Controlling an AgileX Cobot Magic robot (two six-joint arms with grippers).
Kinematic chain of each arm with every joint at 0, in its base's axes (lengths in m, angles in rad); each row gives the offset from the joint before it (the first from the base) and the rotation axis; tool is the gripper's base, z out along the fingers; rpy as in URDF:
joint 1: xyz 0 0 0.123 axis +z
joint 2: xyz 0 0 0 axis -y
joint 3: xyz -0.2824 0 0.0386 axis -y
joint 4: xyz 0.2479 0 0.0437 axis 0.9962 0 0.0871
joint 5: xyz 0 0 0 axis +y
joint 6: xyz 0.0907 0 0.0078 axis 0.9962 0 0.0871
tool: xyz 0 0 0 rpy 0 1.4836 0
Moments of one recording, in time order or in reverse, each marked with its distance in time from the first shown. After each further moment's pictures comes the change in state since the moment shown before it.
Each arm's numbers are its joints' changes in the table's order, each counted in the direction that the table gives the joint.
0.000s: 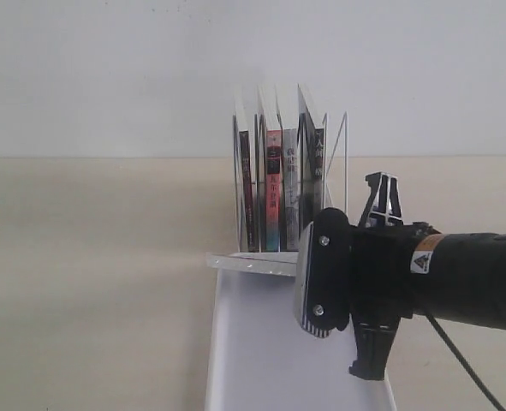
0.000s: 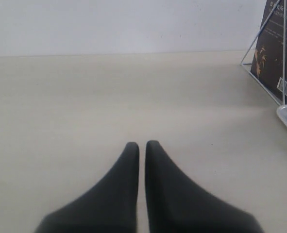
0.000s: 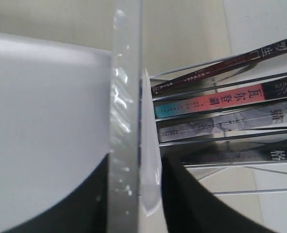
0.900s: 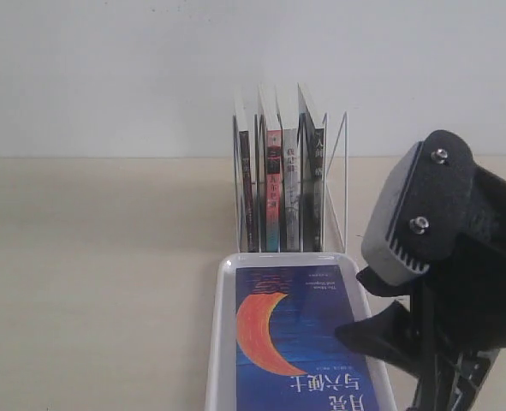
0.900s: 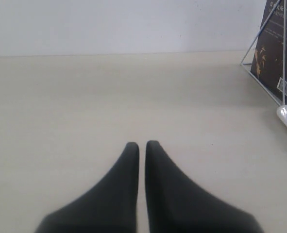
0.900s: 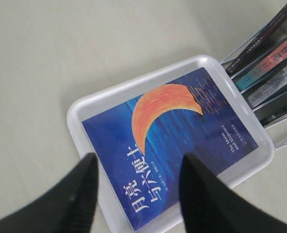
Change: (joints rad) left arm 0.000 0.000 0.000 0.000 0.000 0.000; right arm 0.019 0.403 0.060 0.125 0.622 0.468
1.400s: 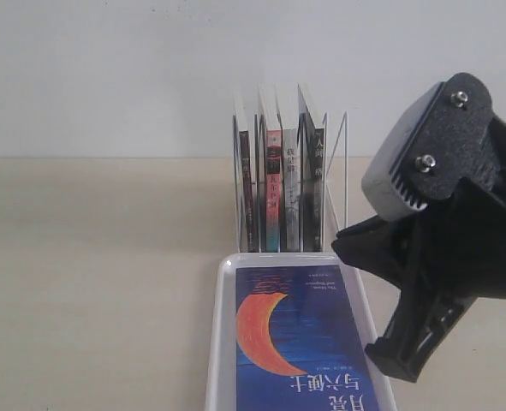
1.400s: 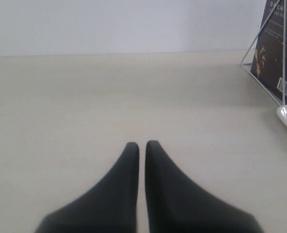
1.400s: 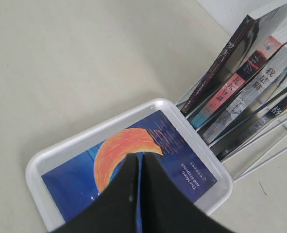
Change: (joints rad) left arm 0.000 0.000 0.000 0.000 0.000 0.000; right arm 0.000 0.000 0.000 0.004 -0.195 0.028
